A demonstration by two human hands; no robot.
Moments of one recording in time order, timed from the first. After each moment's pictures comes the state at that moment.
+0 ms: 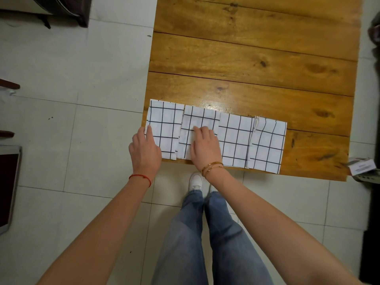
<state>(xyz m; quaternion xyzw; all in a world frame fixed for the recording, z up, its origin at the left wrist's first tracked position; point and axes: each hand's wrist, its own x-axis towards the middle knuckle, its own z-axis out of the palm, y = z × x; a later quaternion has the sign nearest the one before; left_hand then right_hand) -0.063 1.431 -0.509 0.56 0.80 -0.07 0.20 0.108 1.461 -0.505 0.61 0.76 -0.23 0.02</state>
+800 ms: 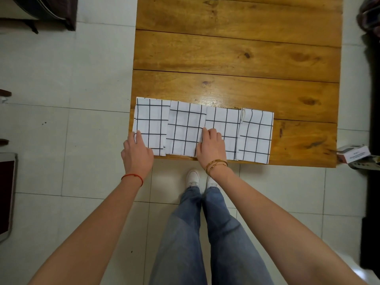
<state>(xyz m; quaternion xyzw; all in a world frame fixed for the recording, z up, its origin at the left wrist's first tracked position) -0.052 1.416 -0.513 0.53 0.81 -0.08 0.24 0.157 1.444 -0.517 0.67 0.69 -0.25 0.06</state>
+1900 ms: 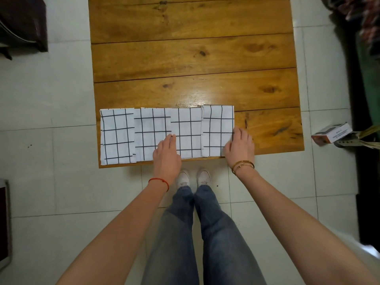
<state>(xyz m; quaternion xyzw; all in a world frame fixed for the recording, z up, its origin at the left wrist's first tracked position) 0.111 1.419 -0.506 0.67 0.69 -0.08 0.27 0.325 1.425 -0.517 0.80 0.57 -0.19 0.05</state>
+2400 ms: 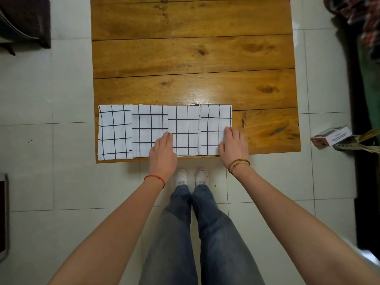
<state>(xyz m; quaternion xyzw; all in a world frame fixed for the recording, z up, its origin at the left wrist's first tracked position) 0.112 1.415 -0.505 0.67 0.69 -0.09 0.27 0.328 1.424 -0.515 0.74 0.63 -0.21 0.07</state>
